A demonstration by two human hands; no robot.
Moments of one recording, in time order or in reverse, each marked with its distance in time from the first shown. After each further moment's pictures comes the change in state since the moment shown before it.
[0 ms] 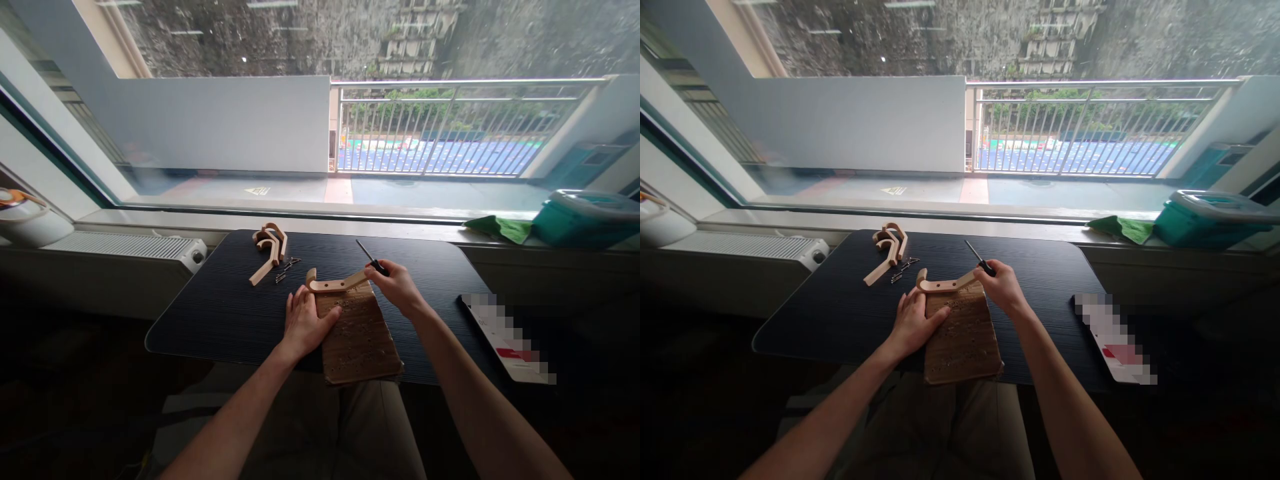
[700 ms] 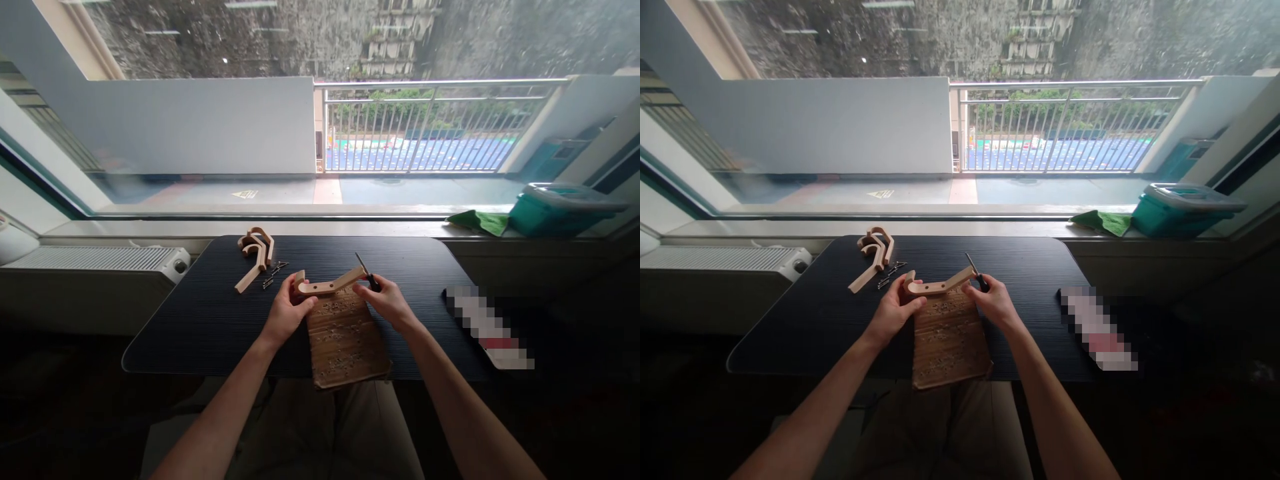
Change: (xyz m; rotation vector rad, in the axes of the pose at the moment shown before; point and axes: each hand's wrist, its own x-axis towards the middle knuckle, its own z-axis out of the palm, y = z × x) left_hand 0.024 -0.008 -0.007 -0.954 -0.003 -0.083; right_hand -0.022 0.028 0.000 0.025 -0.008 0.061
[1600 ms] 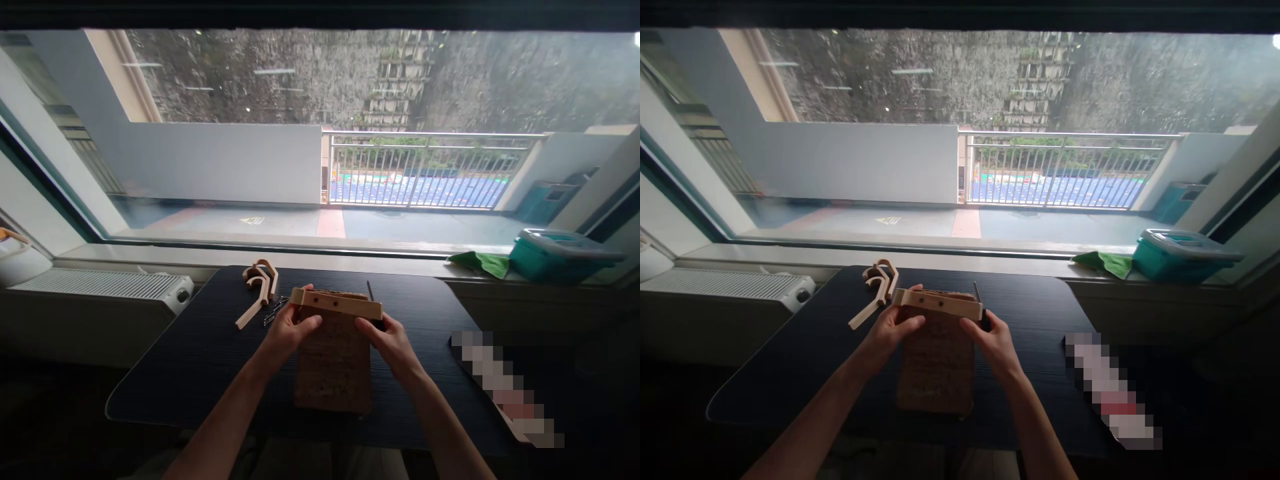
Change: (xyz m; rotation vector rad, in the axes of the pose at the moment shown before) left_hand 0.014 0.069 -0.004 -0.150 -0.197 -0.006; right_hand -0.002 -0.033 0.004 0.333 0.040 0.029
